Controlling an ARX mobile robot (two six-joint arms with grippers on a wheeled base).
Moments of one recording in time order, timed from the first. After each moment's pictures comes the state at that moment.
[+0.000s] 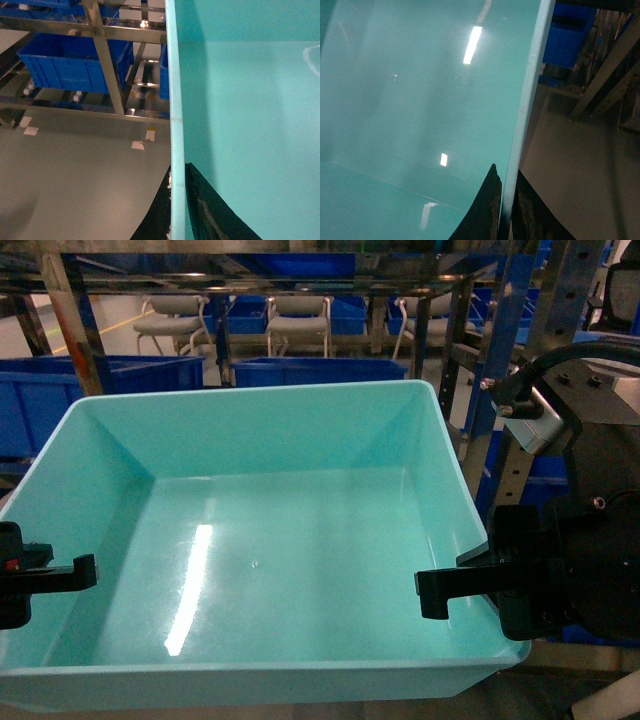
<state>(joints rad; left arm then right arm) -0.13 1.55 0.38 0.66 -0.17 -0.12 0.46 1.52 0.68 0.17 -0.07 0.22</state>
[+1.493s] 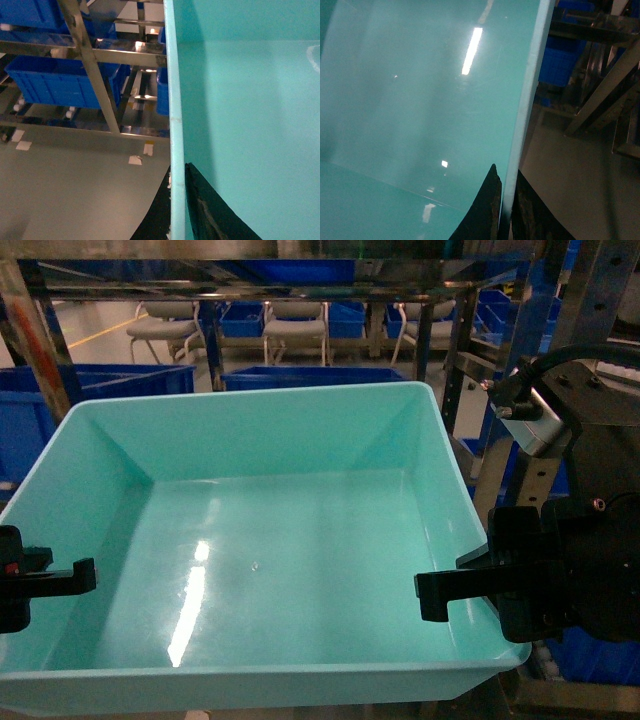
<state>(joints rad) -0.13 1.55 0.37 0.65 -0.17 -0.12 0.46 1.52 0.68 0.17 -0.07 0.22</state>
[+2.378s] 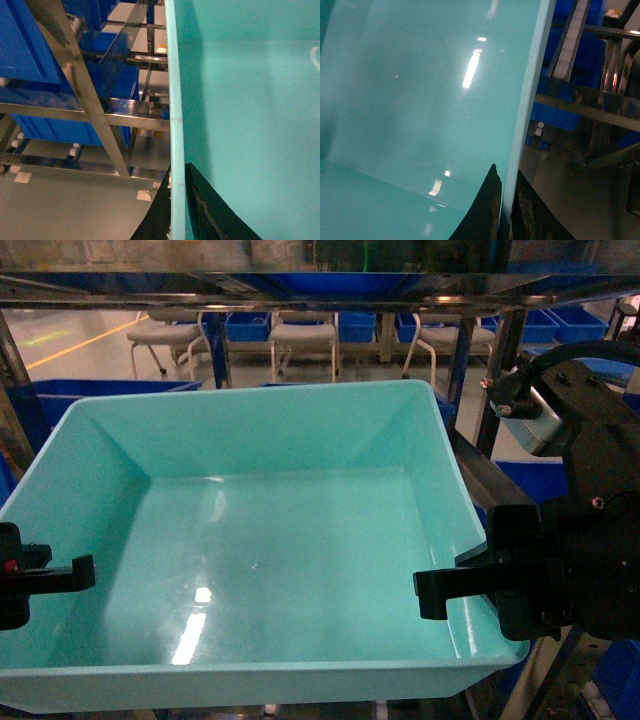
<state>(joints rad) -0.13 1.55 0.38 0.65 -0.17 -0.12 0.46 1.53 0.68 0.17 -0.08 0.22</state>
